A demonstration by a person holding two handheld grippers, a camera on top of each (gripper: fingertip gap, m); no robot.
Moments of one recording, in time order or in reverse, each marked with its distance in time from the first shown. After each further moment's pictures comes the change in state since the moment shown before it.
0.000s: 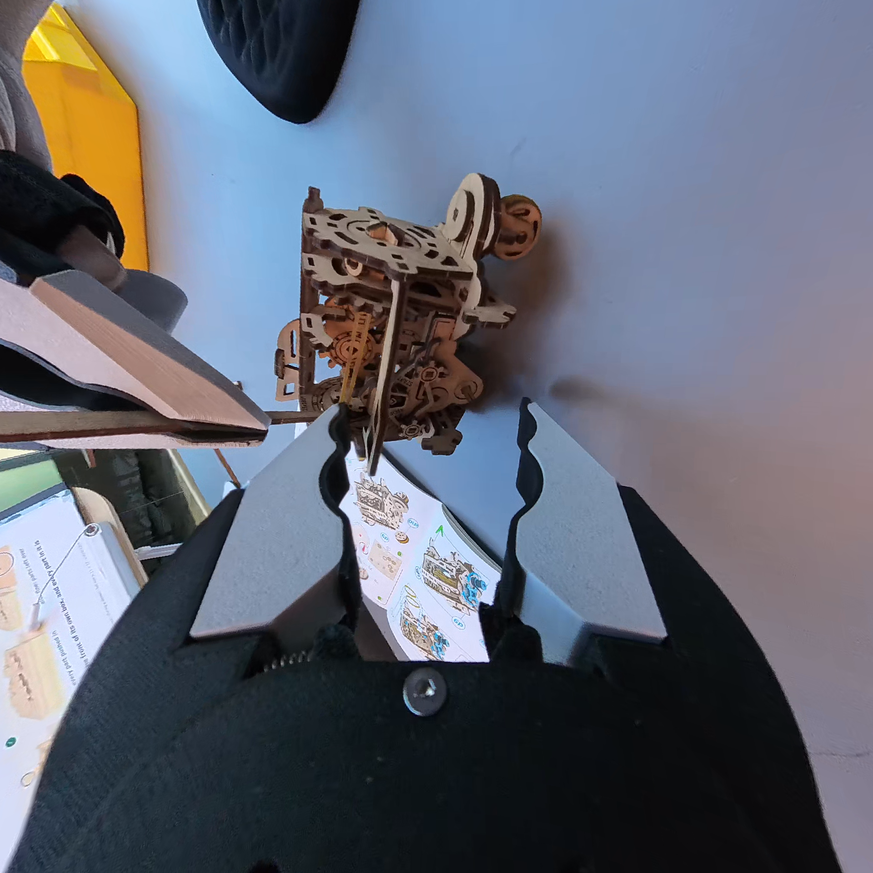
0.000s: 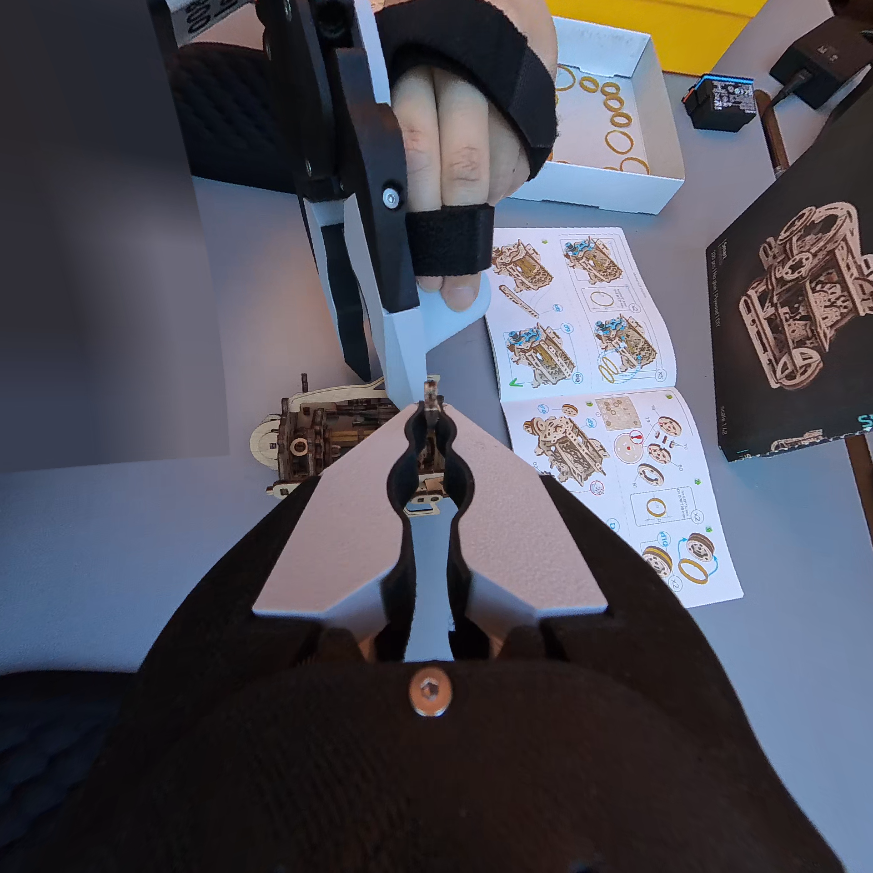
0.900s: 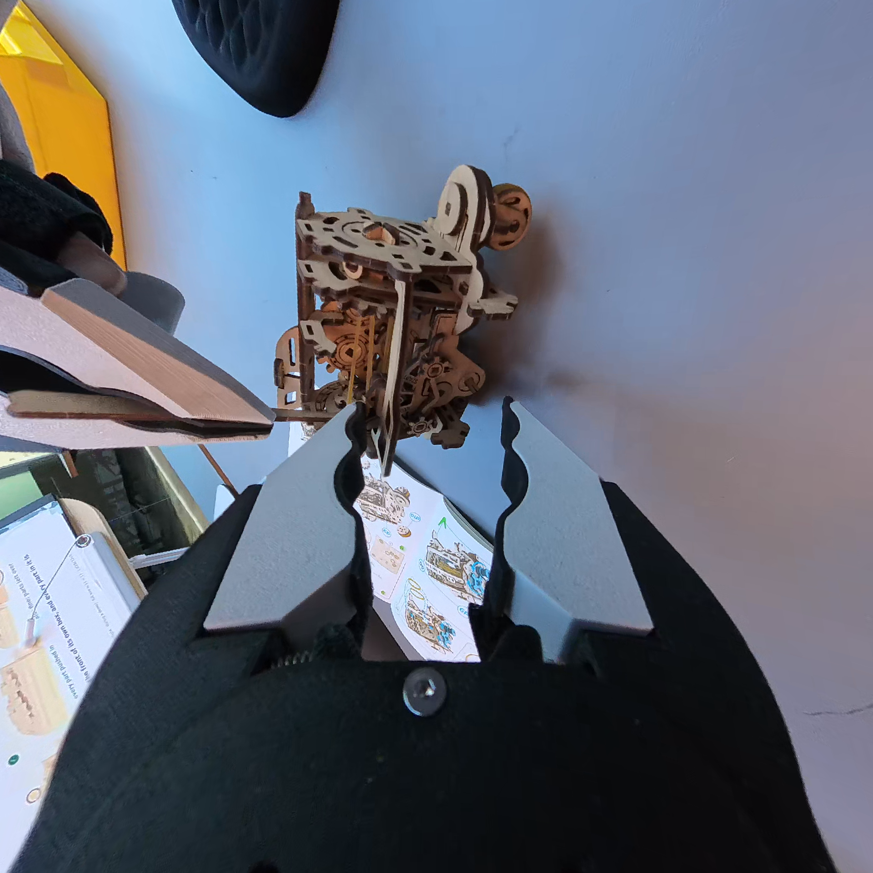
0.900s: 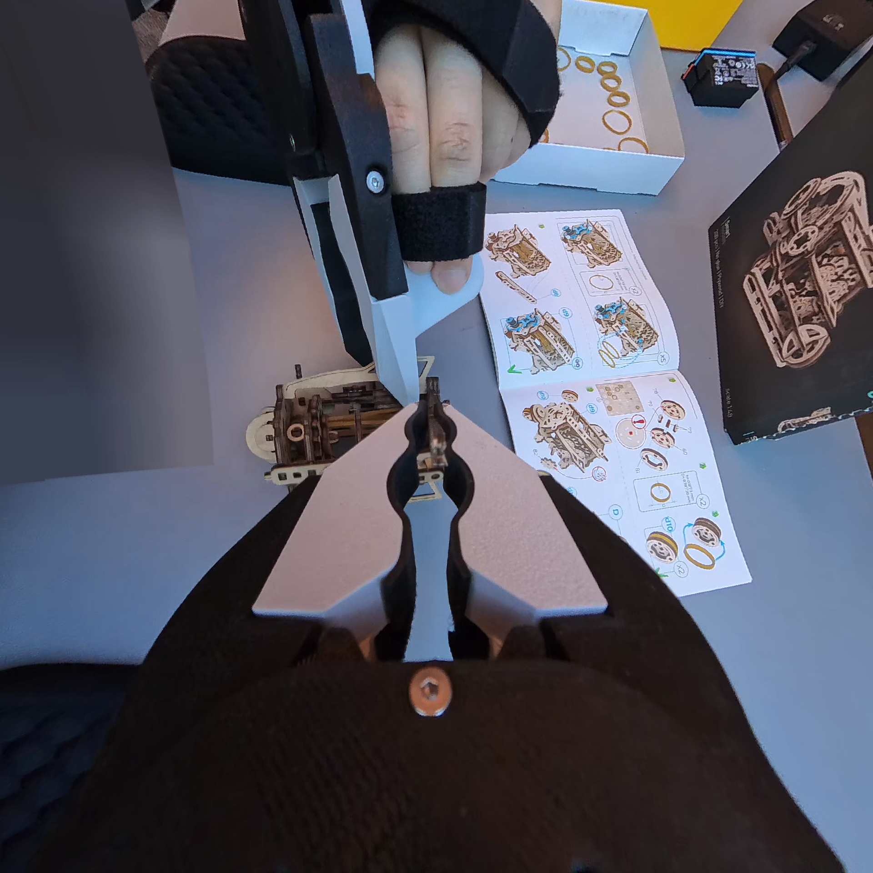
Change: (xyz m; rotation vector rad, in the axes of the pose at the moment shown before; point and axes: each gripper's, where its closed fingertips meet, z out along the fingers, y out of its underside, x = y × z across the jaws) left arm 0.000 0.002 -0.002 -0.019 0.059 0.016; right arm 0.003 0.007 -0.001 -0.009 -0.002 0.030
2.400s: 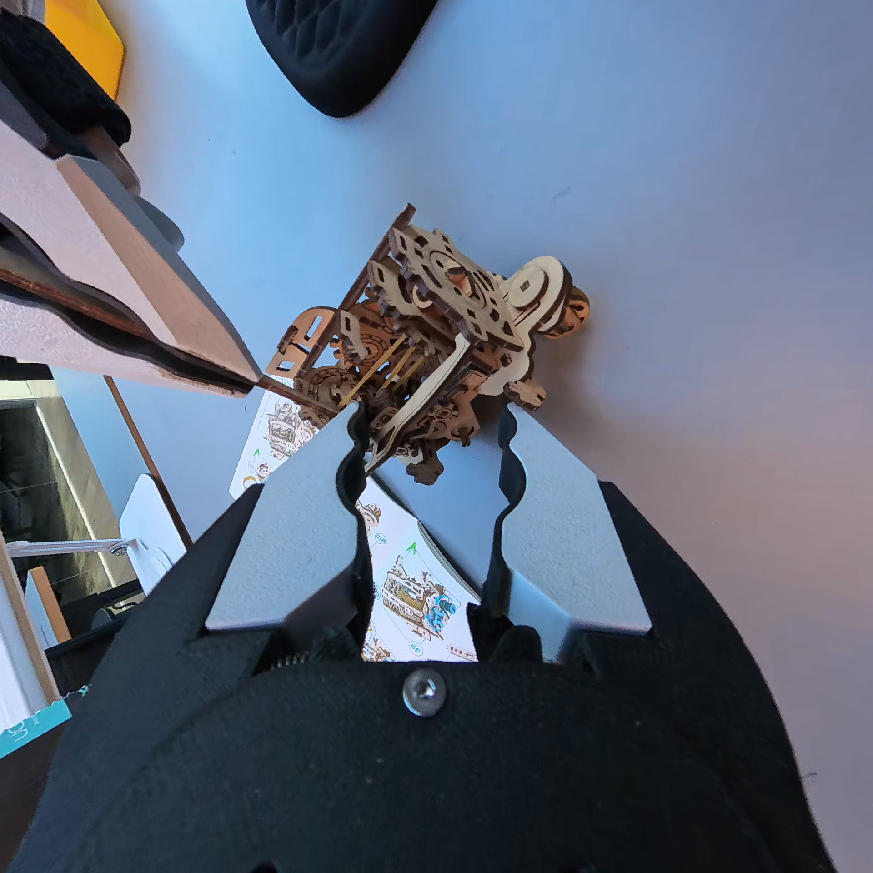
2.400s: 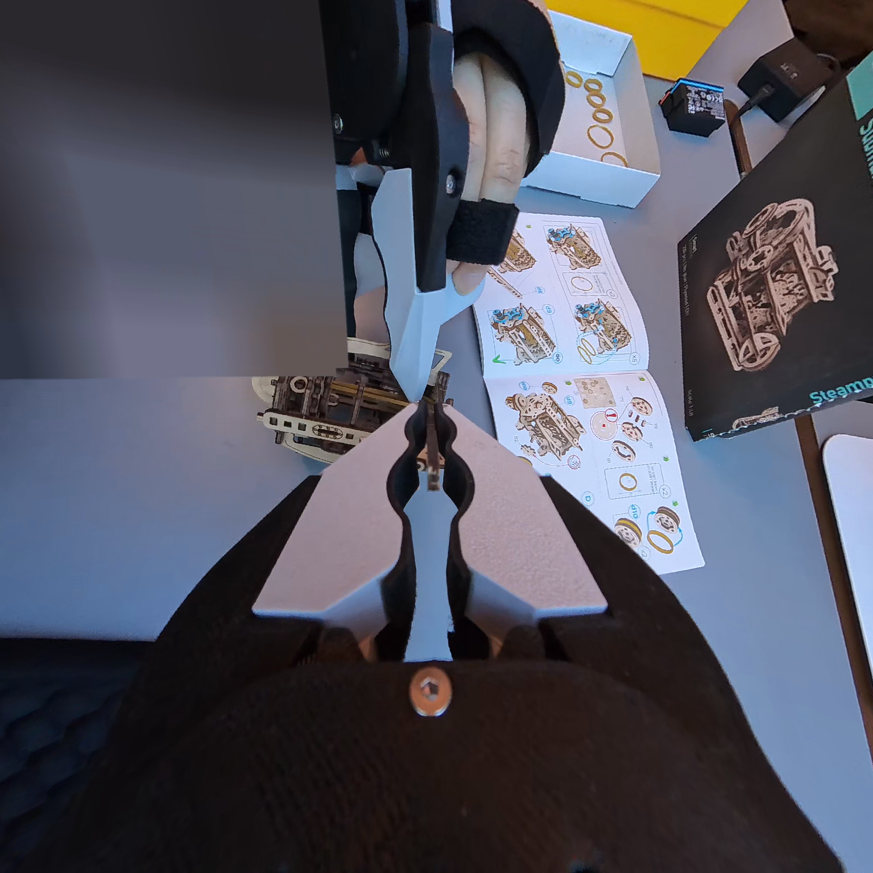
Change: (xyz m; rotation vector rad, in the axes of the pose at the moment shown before) left arm -0.006 -0.004 0.007 0.091 0.031 -0.231; right arm 0.002 0.007 -0.011 0.003 0.050 -0.085
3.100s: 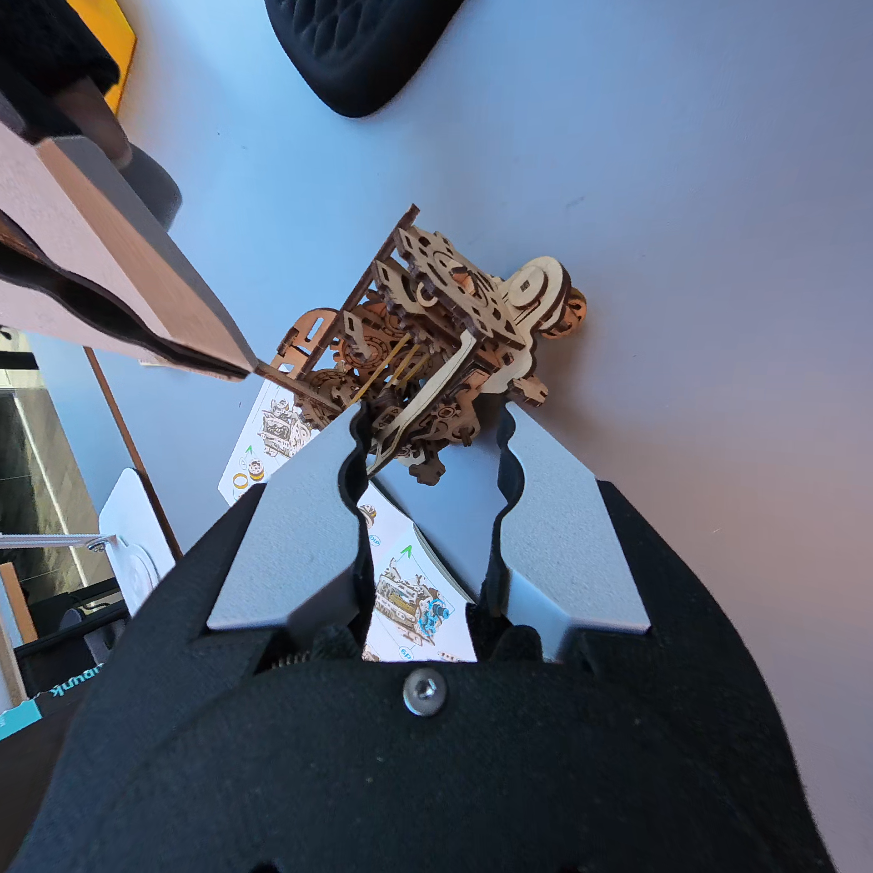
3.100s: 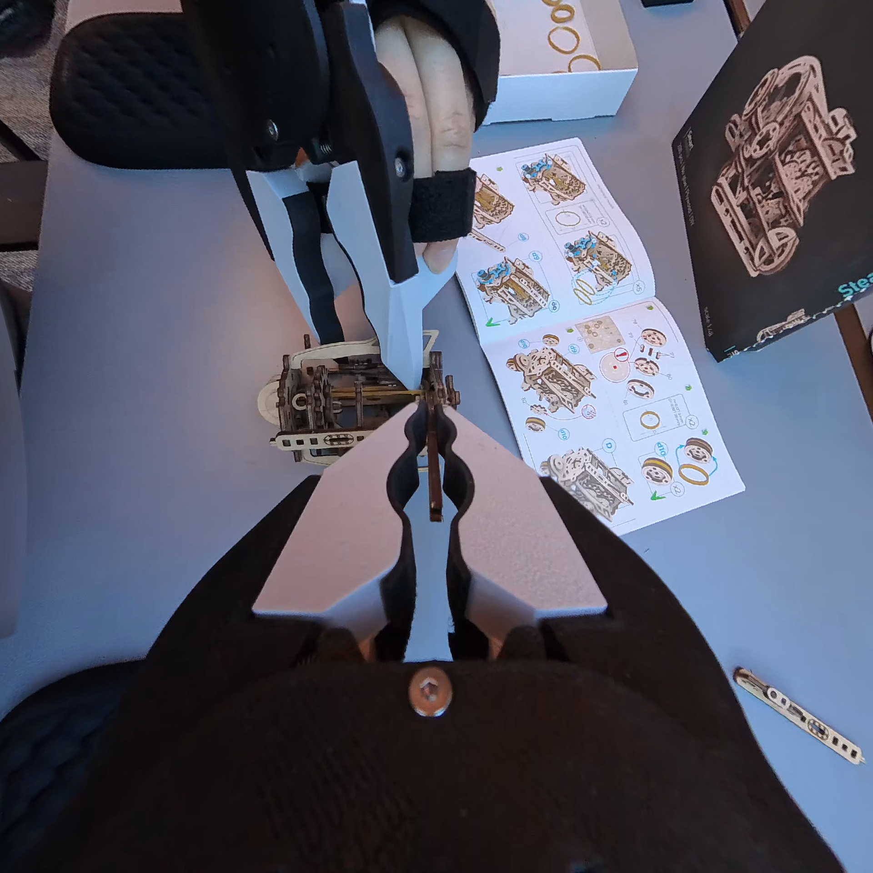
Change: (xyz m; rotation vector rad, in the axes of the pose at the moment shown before) left arm -0.002 0.000 0.000 0.020 0.004 -0.049; right arm 0.005 0.005 -0.003 -0.092 0.038 0.216
